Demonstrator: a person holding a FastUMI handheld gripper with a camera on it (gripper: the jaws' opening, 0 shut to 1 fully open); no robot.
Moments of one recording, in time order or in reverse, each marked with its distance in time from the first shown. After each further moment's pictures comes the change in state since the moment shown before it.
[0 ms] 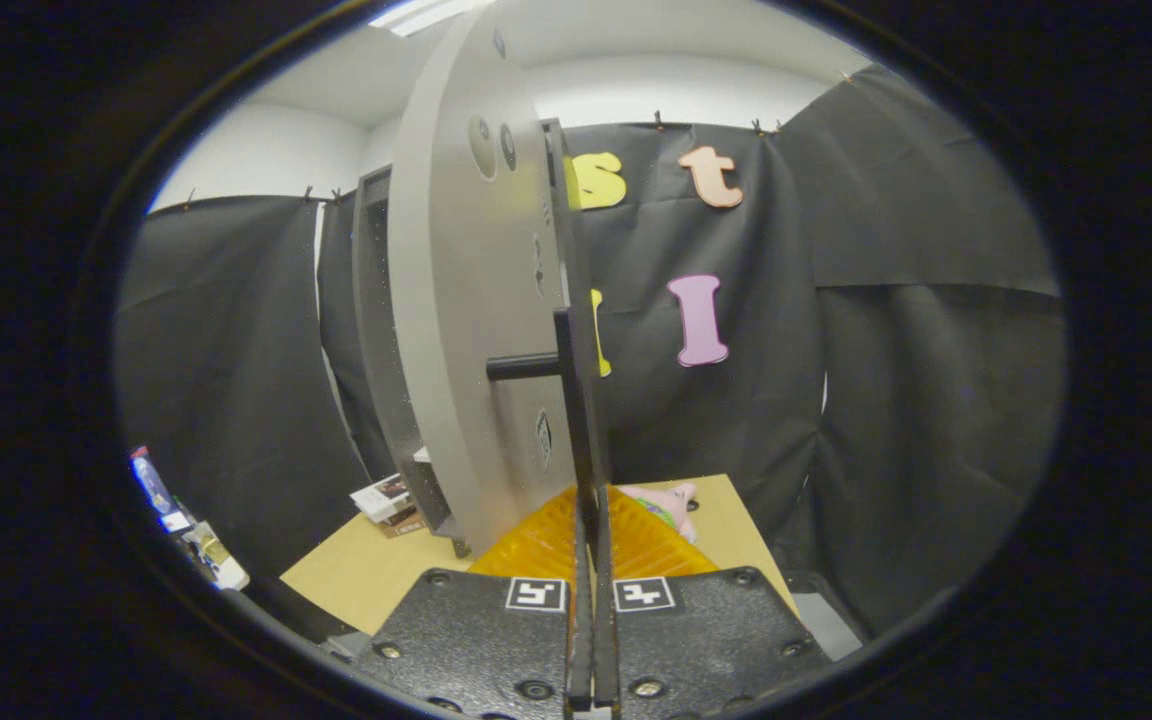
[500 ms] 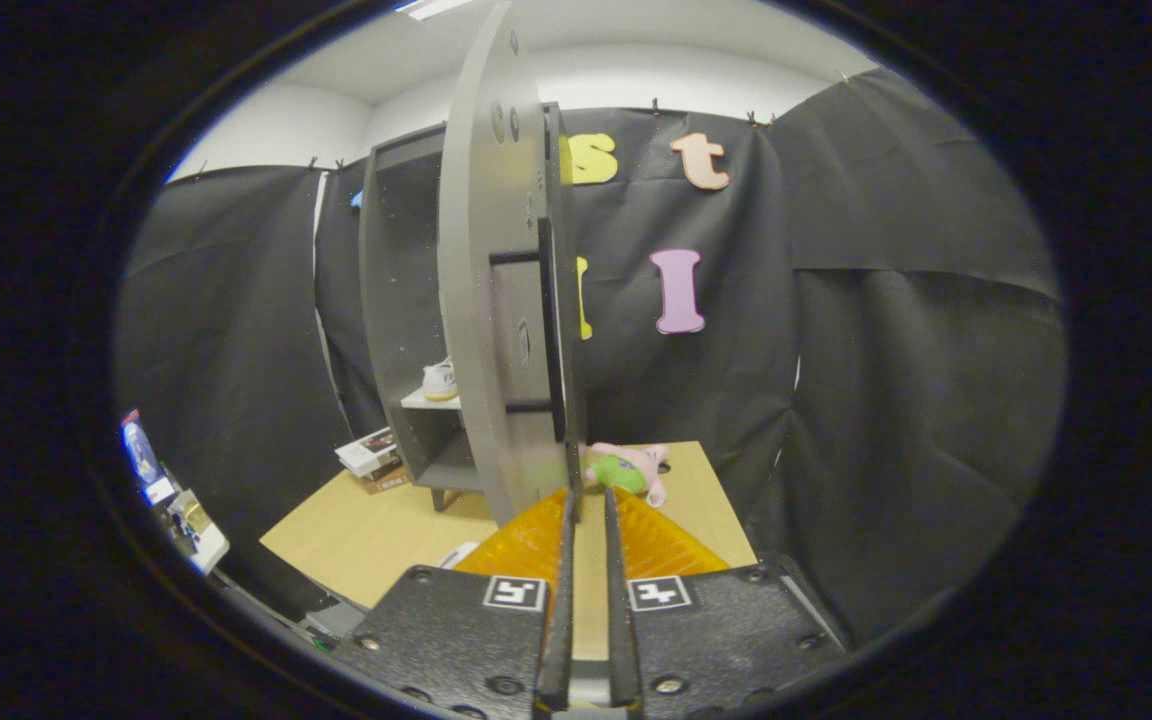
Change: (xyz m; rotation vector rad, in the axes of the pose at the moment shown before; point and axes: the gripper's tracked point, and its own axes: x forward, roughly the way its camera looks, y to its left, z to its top) arm -0.058 -0.026 -0.070 -0.044 0.092 -0.055
